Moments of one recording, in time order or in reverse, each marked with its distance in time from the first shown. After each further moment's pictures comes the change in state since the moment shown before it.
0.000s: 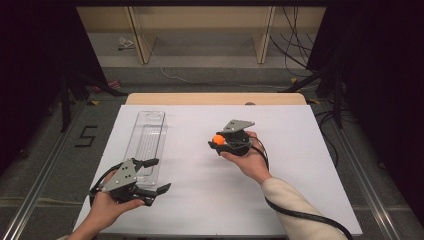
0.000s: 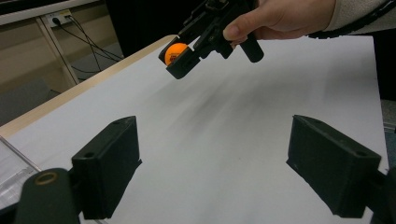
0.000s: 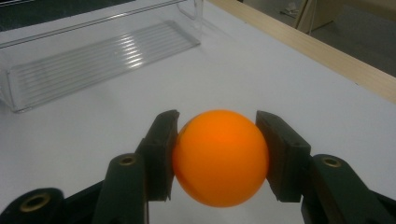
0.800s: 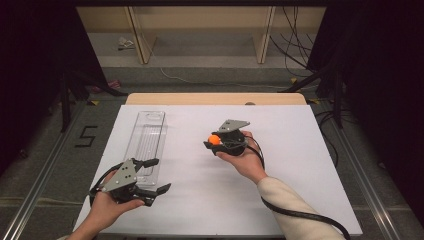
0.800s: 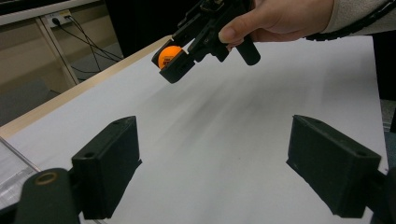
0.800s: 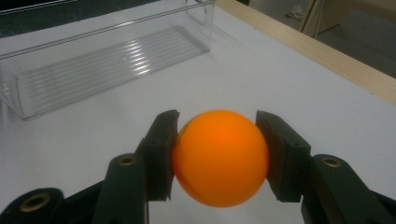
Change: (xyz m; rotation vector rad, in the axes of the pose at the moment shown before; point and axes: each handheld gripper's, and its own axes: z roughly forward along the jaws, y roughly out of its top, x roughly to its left) left arm 0.000 0.000 0.000 0.000 -0.001 0.001; right arm 0.007 0.006 0.008 -0.008 0.018 -0.008
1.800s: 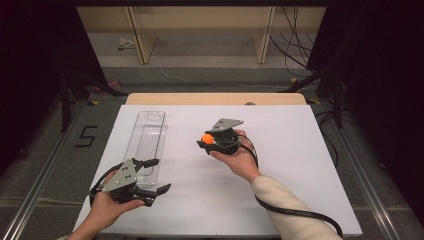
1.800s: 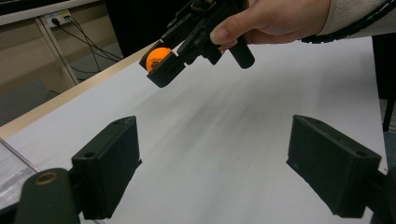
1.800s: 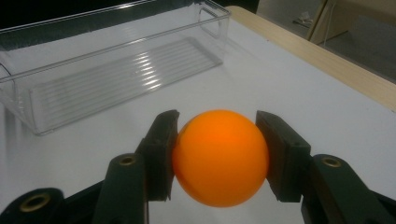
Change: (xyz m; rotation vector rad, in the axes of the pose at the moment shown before) left arm 0.000 0.000 0.000 -0.001 0.000 0.001; right arm 0.010 0.012 0.011 -0.018 0.025 -0.005
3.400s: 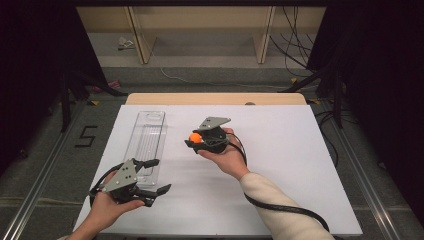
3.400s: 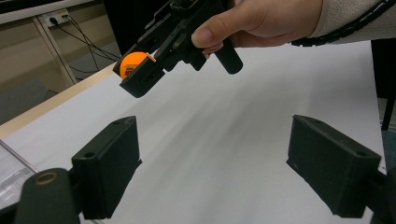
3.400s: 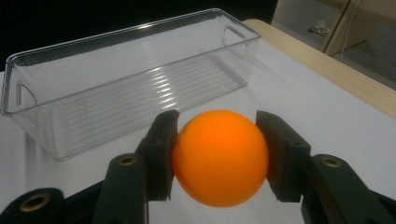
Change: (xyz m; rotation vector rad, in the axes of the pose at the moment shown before) left arm -0.001 0.000 0.000 0.002 -0.006 0.001; right arm 0.017 0.020 0.021 -0.018 0.049 -0.021
